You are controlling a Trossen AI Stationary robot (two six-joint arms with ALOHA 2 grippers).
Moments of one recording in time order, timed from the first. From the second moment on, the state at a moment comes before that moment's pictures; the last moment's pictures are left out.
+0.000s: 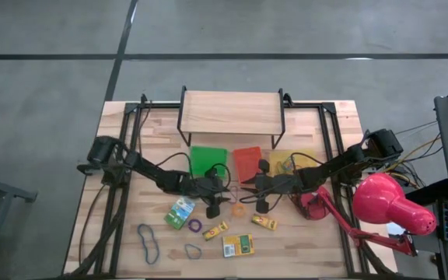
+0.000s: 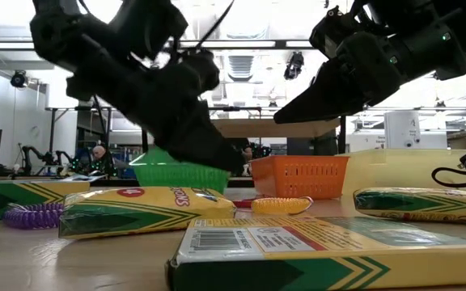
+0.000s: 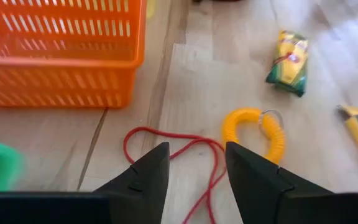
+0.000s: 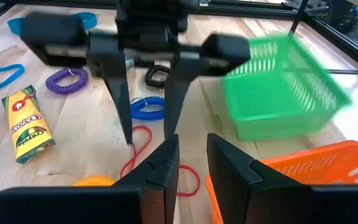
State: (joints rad) left arm -0.21 1.85 0.75 0.49 -0.15 -0.26; right arm 0.26 1.59 0.57 0.58 0.36 0.11
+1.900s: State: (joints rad) left arm -0.37 0.24 0.14 0.14 -0.18 0.05; right arm 0.26 1.59 0.57 0.58 0.36 0.11
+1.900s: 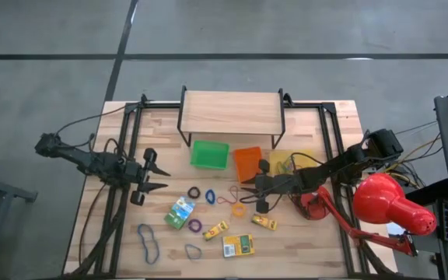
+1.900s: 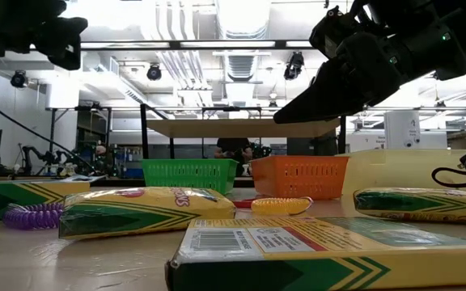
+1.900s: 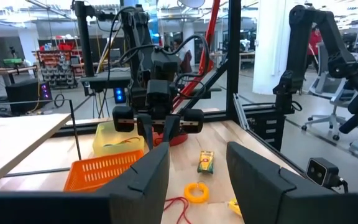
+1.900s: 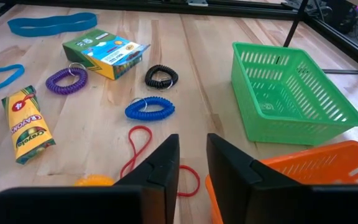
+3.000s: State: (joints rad) left arm -0.36 0.24 0.14 0.08 -0.18 0.05; right arm 0.26 1.59 0.57 0.58 0.36 0.11
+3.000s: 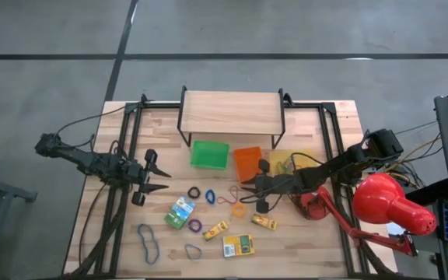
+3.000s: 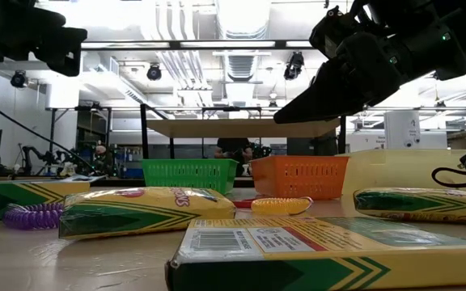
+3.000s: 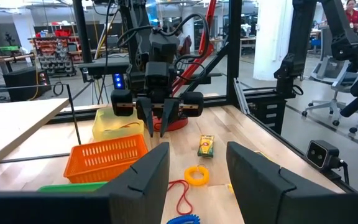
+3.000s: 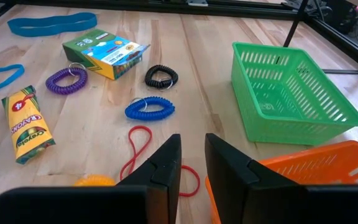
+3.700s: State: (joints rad) left arm -0.36 0.24 0.14 0.03 -0.18 0.05; right arm 0.26 1.59 0.57 0.59 0.36 0.30
